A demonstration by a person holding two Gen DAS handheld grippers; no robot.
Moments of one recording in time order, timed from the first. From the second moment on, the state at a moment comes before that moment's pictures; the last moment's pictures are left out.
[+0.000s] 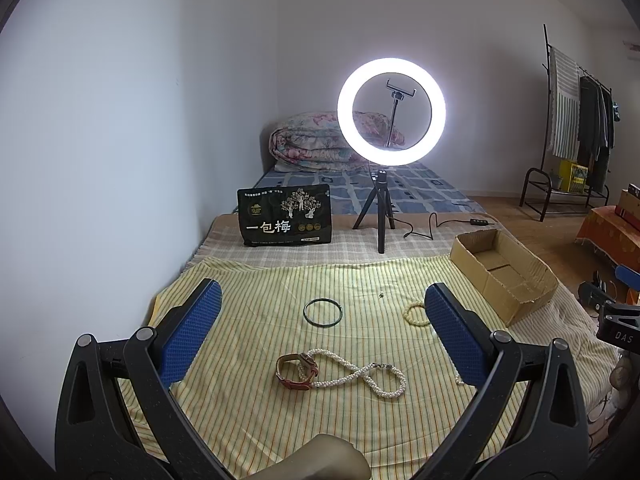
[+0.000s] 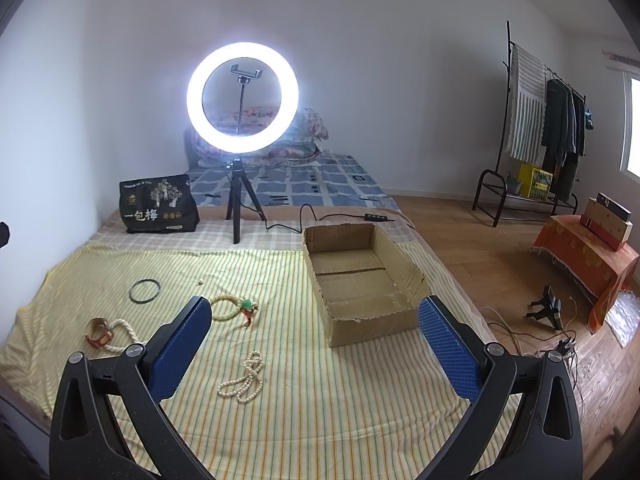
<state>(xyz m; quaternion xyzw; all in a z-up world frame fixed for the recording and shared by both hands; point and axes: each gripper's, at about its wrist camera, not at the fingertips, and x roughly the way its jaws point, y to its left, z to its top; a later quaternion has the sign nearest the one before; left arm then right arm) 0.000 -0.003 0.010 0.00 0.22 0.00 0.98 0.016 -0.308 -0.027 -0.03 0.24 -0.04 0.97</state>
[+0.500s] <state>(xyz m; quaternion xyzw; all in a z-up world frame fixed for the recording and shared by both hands) 0.000 -0.003 0.010 0.00 0.22 0.00 0.98 0.016 -0.306 -0.026 -0.03 0.24 -0.04 0.97</state>
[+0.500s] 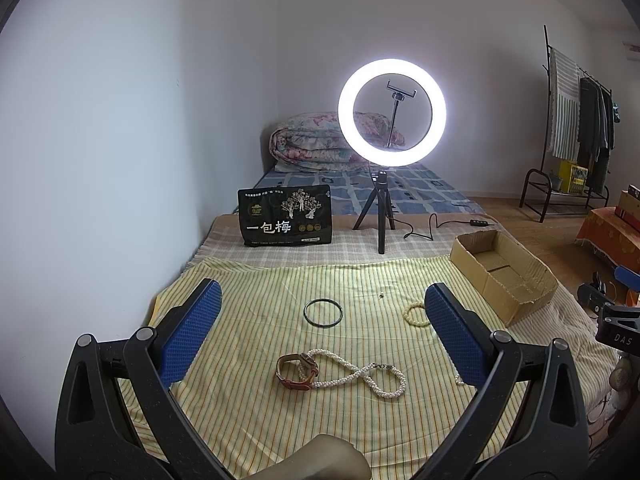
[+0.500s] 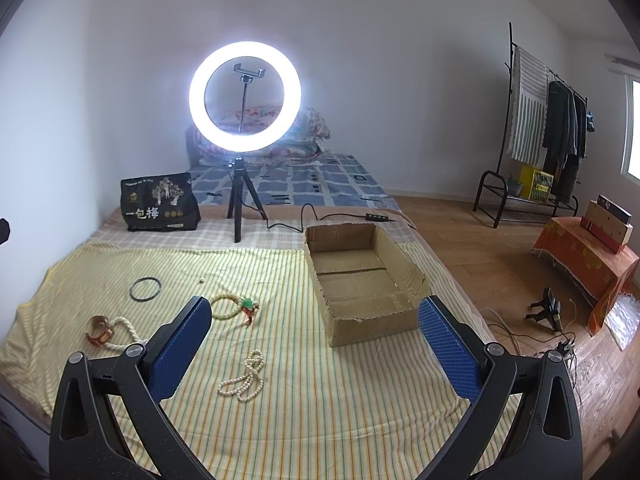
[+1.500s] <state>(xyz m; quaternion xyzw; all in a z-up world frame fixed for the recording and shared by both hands) 0.008 0.023 0.000 -0.01 0.23 0.02 0.97 0.024 -0.299 -0.037 -0.04 0.26 -0.03 0.96</state>
